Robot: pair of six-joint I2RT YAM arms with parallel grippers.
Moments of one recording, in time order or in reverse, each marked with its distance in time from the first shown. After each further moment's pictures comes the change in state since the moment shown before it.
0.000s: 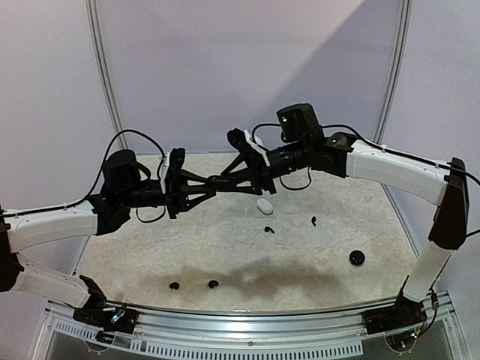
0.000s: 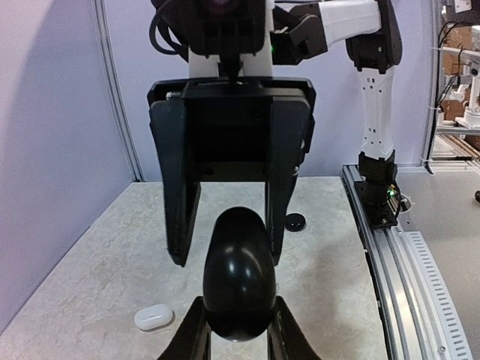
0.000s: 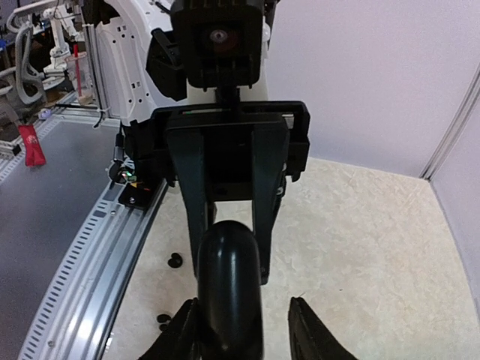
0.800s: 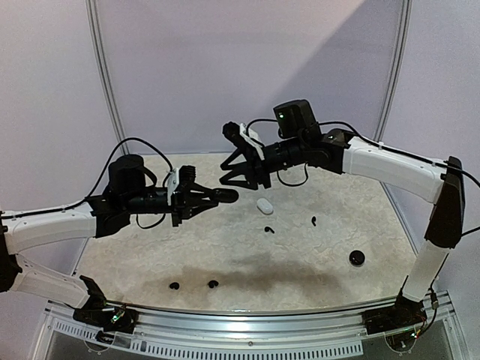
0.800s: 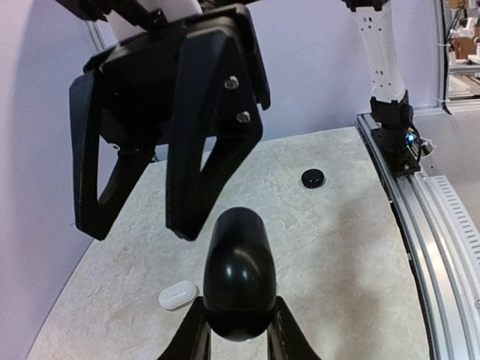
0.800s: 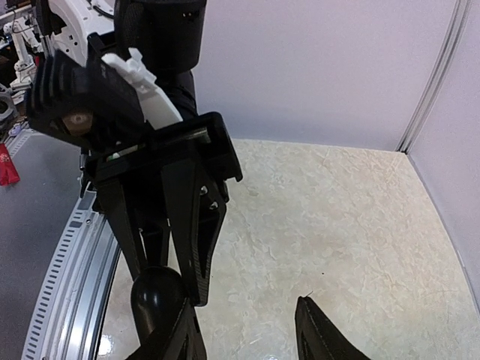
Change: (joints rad) left arm -0.052 -0.017 0.002 -0.173 -0.106 0.281; right arm 0.003 0.029 0.057 -0.008 0.129 0.078
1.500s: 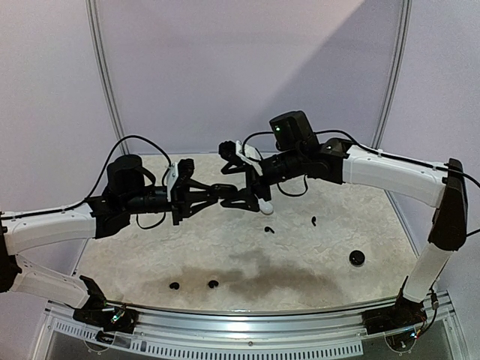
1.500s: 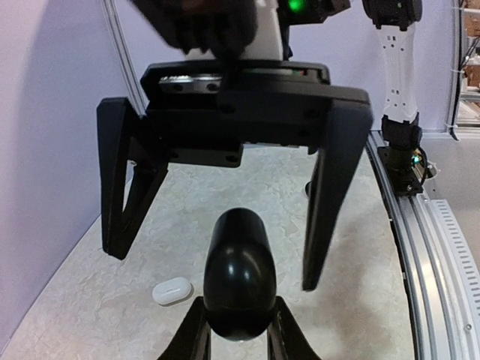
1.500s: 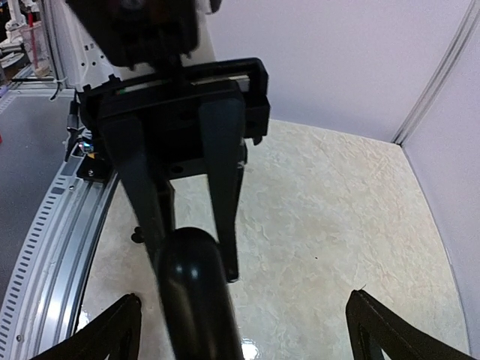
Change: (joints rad) left arm -0.002 -0.006 -0.008 0.037 -0.043 -0.138; right arm 0.039 -0.028 -0.086 -0.003 0.080 -0.119
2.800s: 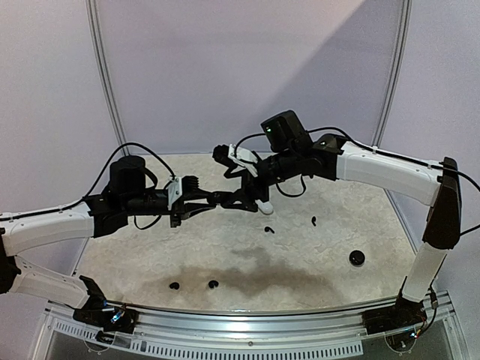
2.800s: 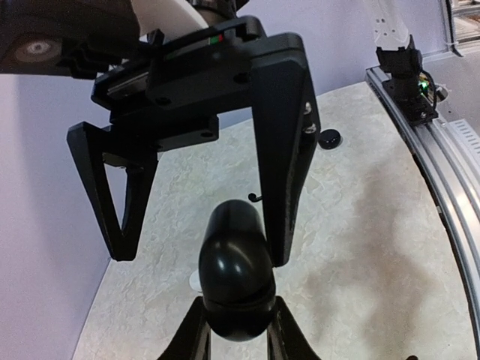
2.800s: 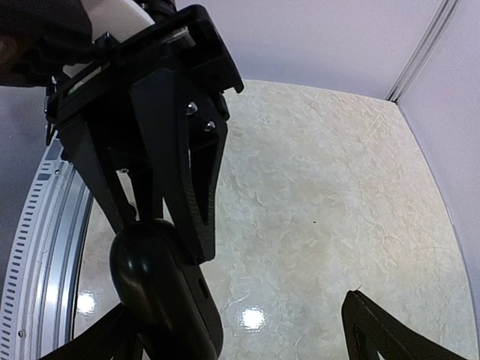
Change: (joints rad) left arm 0.000 -0.013 0.013 -0.141 -0.021 0.348; right arm 0.013 0.050 0.092 -0.145 0.145 0.021
